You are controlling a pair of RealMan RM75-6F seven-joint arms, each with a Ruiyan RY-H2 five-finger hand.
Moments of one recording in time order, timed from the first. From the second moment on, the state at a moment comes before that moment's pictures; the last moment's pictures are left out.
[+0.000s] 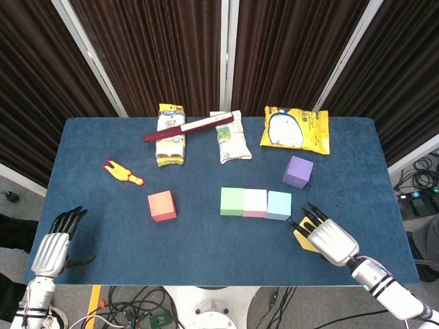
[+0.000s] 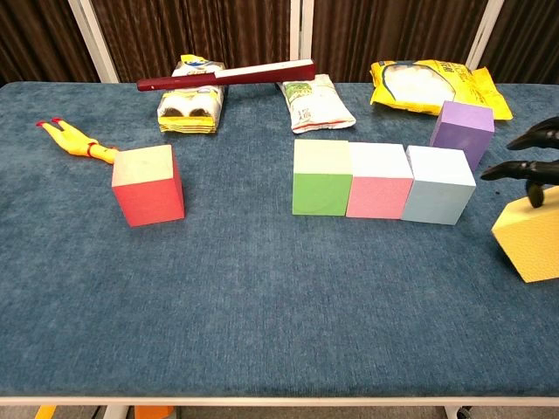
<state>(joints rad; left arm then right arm) -0.09 -1.33 0.02 -1.52 1.53 1.43 -0.13 0.49 -1.01 -0.12 -1.73 -1.71 1.04 -0.42</state>
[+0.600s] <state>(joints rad) -0.10 -1.33 0.02 -1.52 1.54 1.43 -0.13 0.38 -0.96 -0.14 -1.74 -1.73 1.18 -0.36</state>
